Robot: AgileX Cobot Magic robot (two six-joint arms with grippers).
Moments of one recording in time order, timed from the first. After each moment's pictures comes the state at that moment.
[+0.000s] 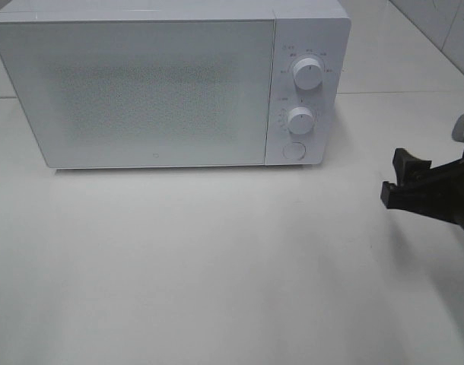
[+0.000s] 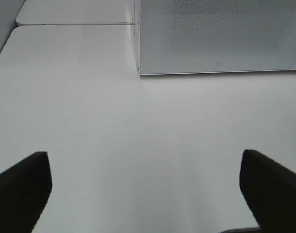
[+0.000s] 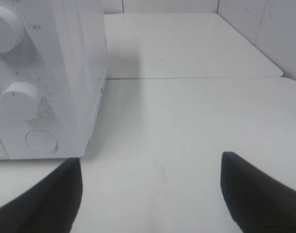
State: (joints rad) left arm -0.01 0.00 -0.52 -0.11 1.08 0.07; right arm 0.53 1.56 -0.16 0.59 -1.20 -0.22
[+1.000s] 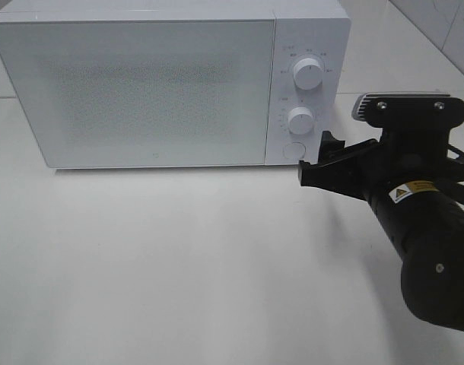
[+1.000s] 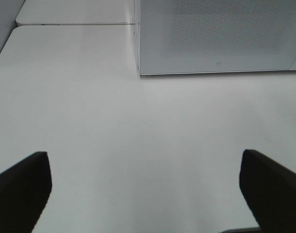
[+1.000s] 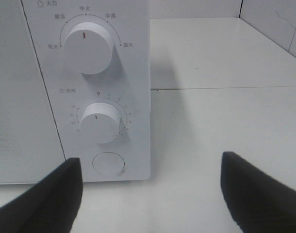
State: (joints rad) left arm -0.01 0.00 -0.52 -0.11 1.08 0.07; right arm 0.81 1.72 -0.42 0.90 -1.21 -0.34
